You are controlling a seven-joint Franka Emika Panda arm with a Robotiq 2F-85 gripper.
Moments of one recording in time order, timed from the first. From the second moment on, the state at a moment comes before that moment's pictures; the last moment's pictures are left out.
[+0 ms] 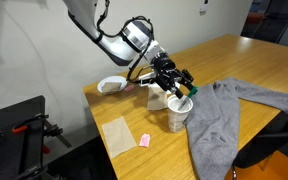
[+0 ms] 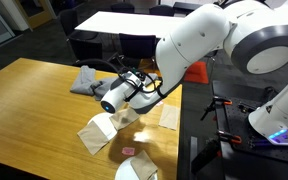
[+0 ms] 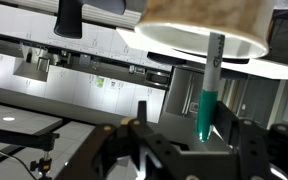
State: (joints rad) arm 0.23 1.06 -0.14 -1.38 -1.16 1.70 2.19
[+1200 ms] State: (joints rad) arm 0.24 0.97 -0.12 -1.41 -1.17 1.69 2.23
